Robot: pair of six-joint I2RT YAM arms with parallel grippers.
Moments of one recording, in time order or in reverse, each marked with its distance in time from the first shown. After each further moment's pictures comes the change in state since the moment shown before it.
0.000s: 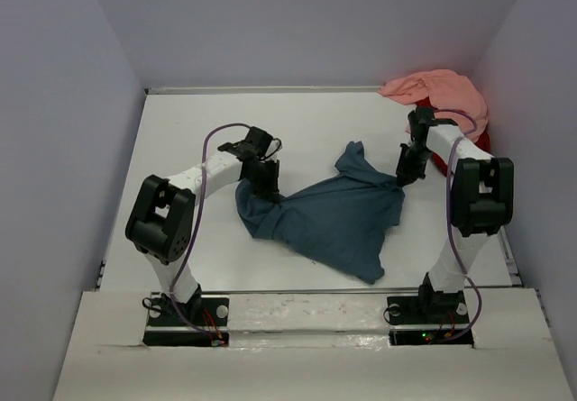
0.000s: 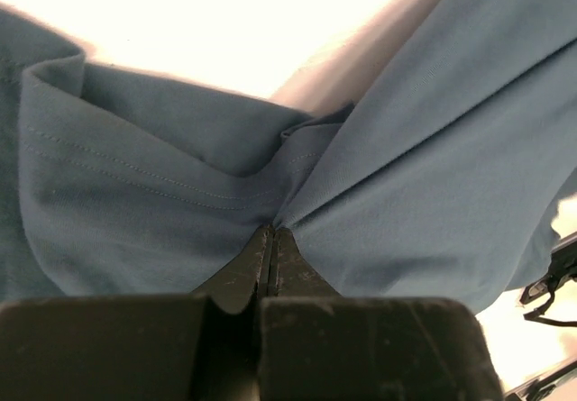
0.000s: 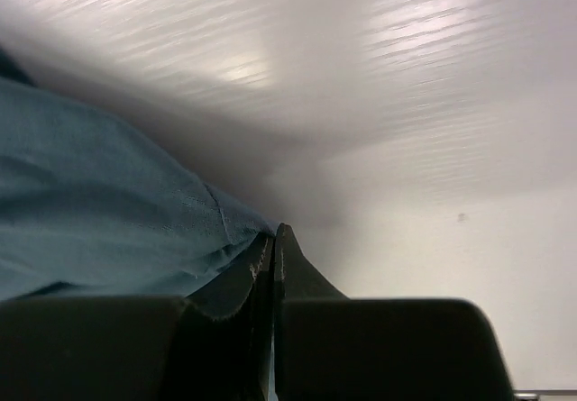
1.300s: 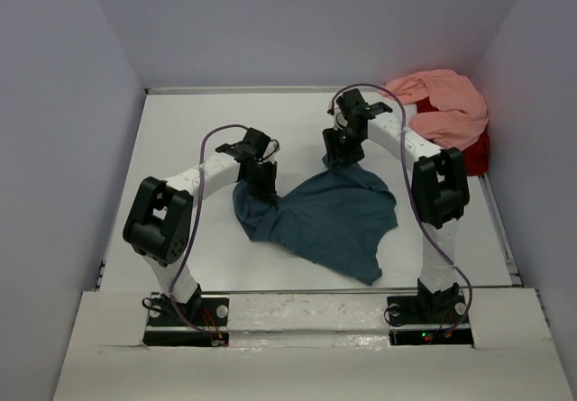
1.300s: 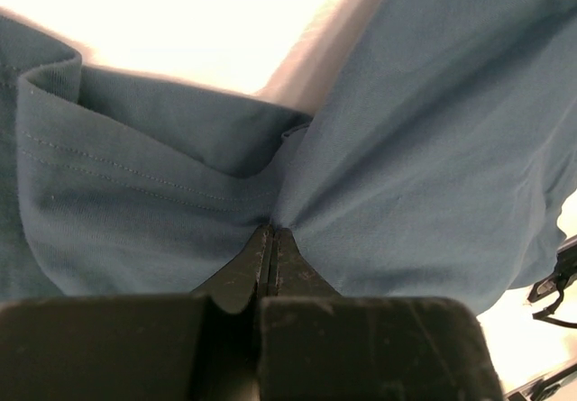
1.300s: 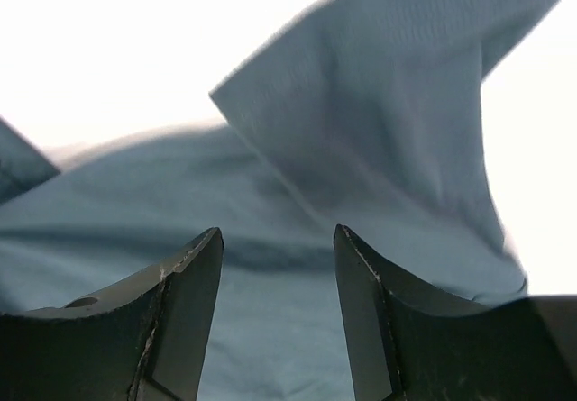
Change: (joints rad) left arm 0.006 -0.004 -0.008 -0.011 -0.004 0.009; right arm 0.361 0.175 0.331 0.018 -0.168 -0.191
